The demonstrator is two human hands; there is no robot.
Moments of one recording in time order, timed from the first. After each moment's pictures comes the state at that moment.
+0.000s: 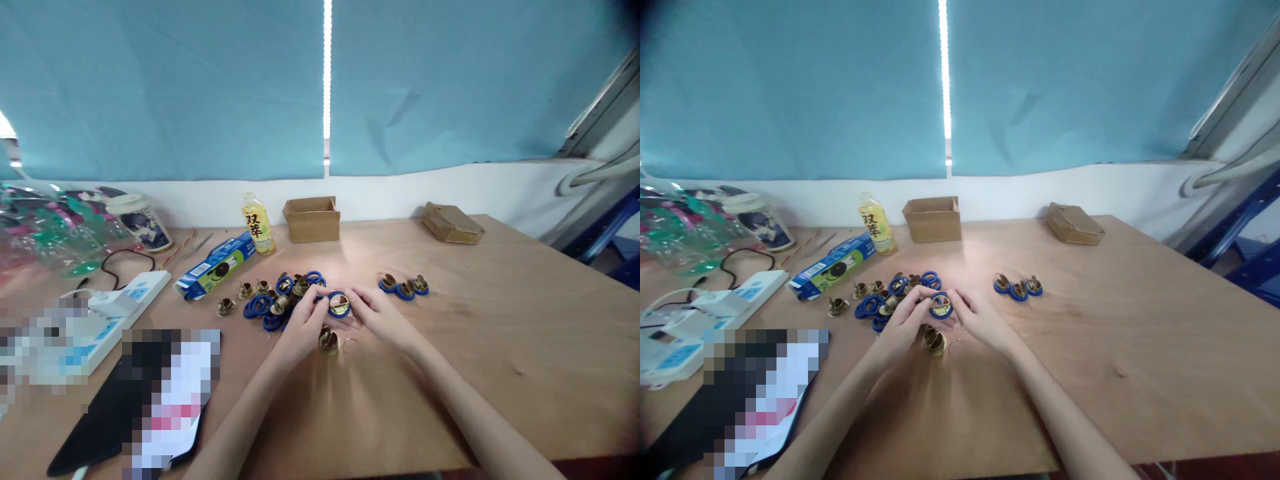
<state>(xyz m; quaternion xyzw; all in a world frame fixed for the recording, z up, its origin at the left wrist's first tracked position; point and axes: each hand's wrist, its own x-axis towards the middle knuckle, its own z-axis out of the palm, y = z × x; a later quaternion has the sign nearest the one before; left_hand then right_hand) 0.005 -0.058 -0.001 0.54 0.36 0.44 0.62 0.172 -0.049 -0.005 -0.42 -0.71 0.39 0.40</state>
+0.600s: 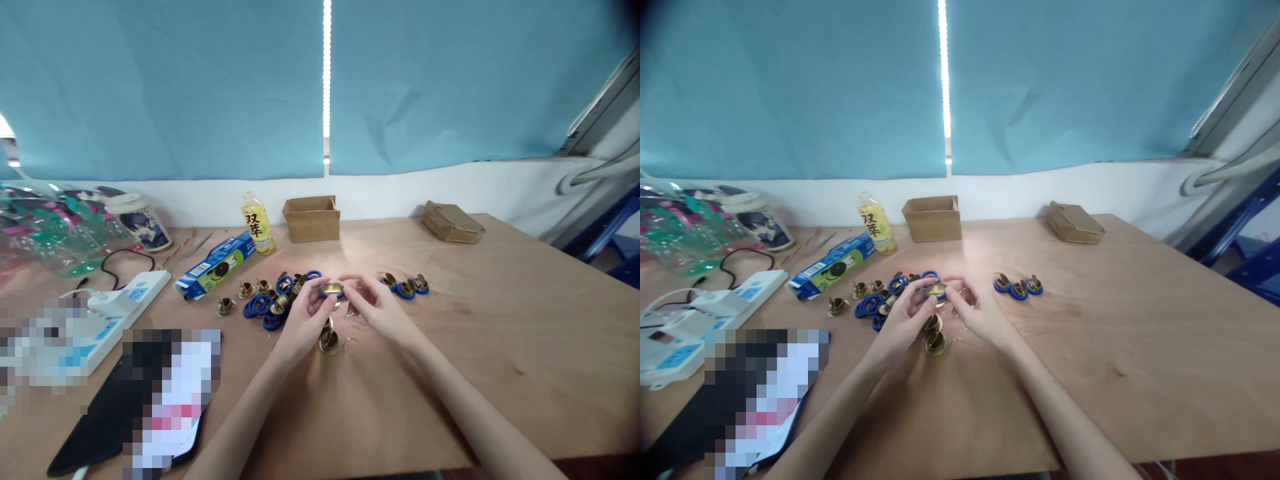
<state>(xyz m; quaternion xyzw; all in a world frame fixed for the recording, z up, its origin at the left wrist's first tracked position) 0.008 -0.050 -0.011 0.52 0.36 0.51 0.58 0.170 -0.049 -0.002 -0.42 -0.64 0.44 0.47</state>
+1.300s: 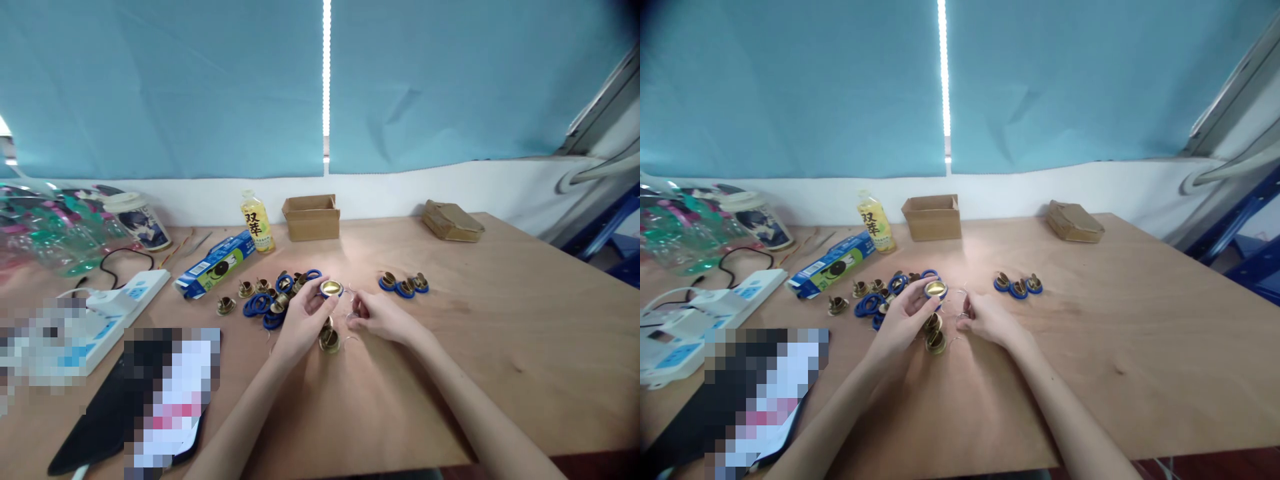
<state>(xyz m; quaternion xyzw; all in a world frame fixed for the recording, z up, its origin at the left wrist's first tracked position) 0.007 -0.050 -0.017 0.52 0.38 0.53 0.56 0.194 -0.041 -0.016 -0.55 -0.76 0.30 0.16</state>
